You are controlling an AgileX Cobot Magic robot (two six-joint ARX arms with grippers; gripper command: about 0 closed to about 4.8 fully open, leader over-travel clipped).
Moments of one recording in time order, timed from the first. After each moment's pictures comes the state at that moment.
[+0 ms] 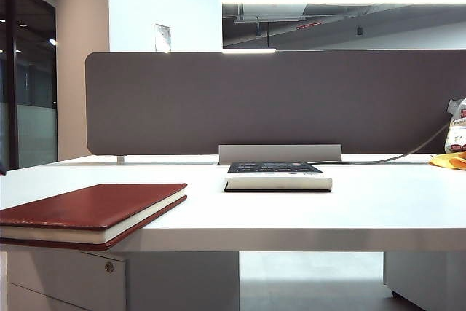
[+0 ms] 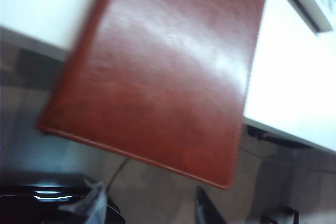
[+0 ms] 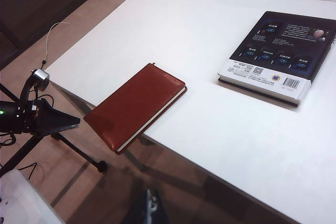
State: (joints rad) left arm 0.00 0.80 0.30 -0.29 0.51 -0.58; right arm 0.22 0.68 1.12 -0.90 -0.51 0.11
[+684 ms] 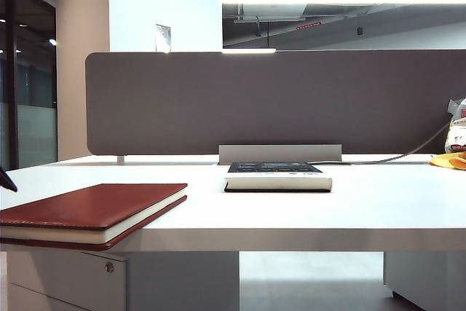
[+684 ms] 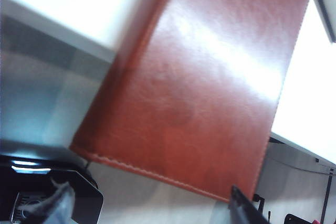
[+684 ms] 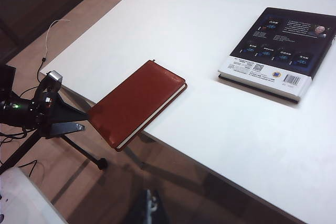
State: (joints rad) left arm 0.11 1.05 0.30 -0.17 0.65 -0.58; right arm 0.22 0.68 1.12 -0.91 -0.51 0.10
